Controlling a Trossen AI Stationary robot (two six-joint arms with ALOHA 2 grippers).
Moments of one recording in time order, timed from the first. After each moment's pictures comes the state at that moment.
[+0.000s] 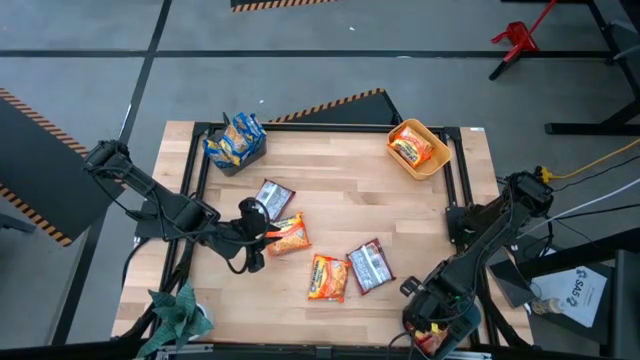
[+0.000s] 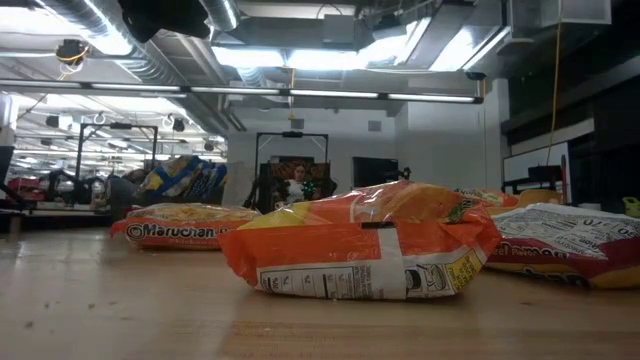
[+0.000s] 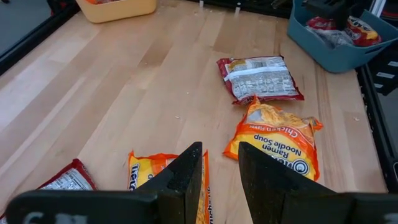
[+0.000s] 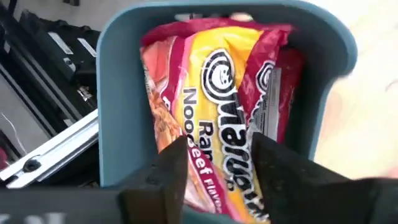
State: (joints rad) left arm -0.53 1.16 0.88 -0.42 -0.61 -0.56; right arm 0.83 1.62 1.11 -0.80 -0.41 0.14
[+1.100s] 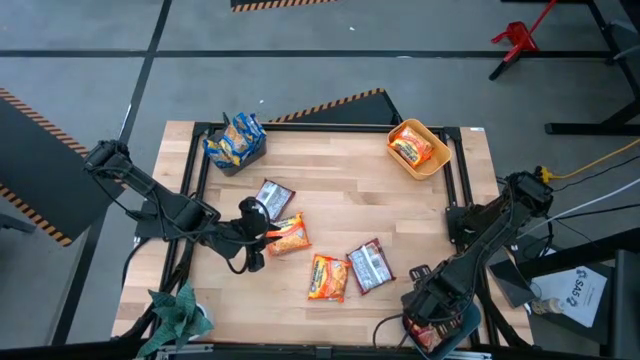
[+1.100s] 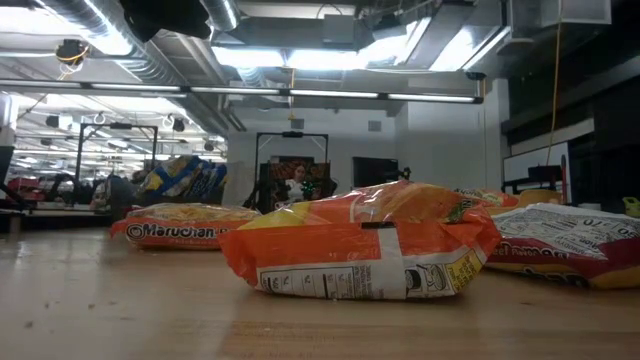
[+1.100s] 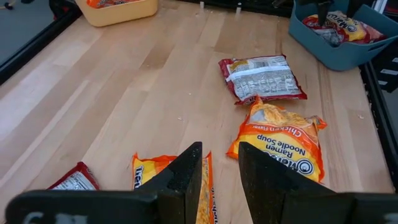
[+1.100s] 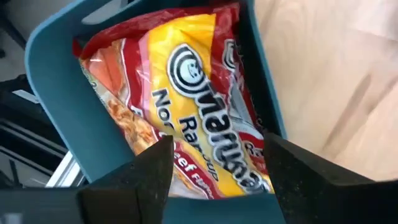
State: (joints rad) left arm -0.53 1.16 0.88 -0.42 -0.62 -0.54; right arm 0.83 1.62 1.12 -0.90 -0.33 0.55
